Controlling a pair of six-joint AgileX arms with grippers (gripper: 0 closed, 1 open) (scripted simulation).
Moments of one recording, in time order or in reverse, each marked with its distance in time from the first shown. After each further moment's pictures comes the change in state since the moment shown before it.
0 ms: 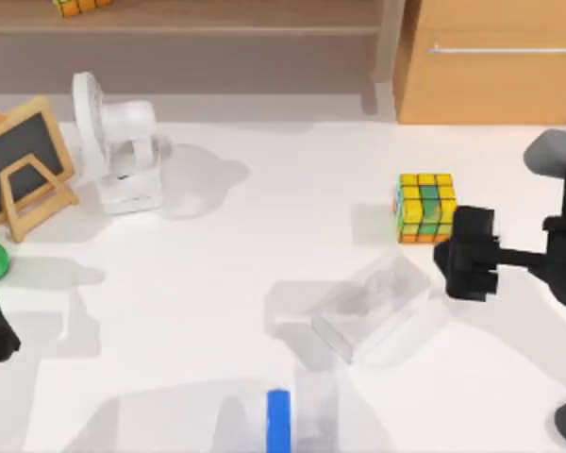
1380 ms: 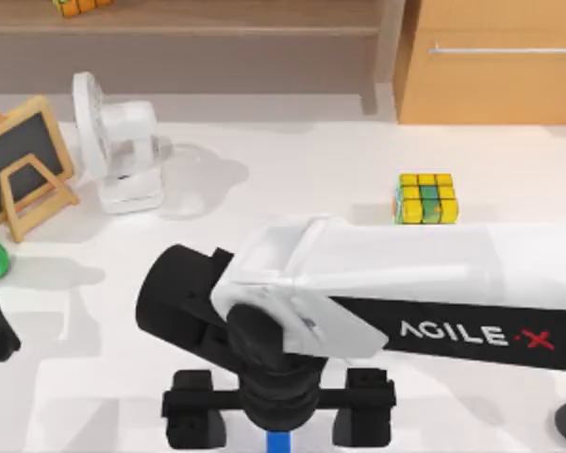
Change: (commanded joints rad) left arm 0.000 0.000 0.000 0.000 0.000 0.000; right arm 0.513 0.927 0.669 -0.458 -0.001 0.509
